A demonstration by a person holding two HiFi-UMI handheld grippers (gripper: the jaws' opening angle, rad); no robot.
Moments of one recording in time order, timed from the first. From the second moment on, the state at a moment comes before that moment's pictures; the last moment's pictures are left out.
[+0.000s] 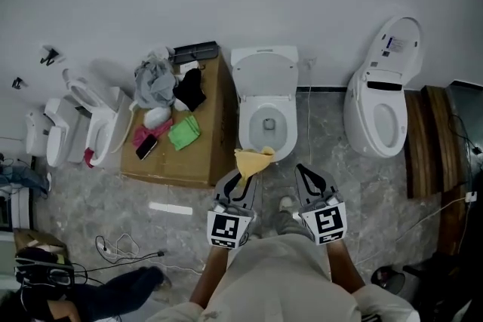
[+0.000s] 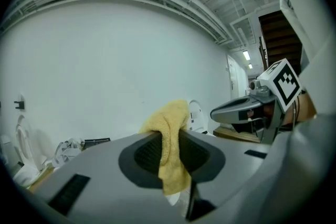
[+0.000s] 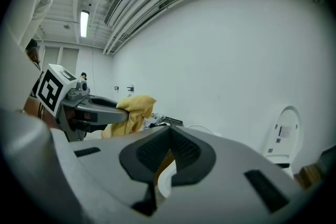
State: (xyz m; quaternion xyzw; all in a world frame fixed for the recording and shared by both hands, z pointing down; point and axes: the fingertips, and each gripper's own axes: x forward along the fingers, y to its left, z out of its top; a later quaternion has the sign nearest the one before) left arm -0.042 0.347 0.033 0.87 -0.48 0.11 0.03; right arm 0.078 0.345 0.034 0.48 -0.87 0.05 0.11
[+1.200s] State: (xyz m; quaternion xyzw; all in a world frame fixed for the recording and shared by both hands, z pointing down) left arm -0.058 0.160 0.113 0.87 -0.48 0.11 0.06; right arm 0.057 0.174 0.124 0.45 -0.88 0.09 0.16
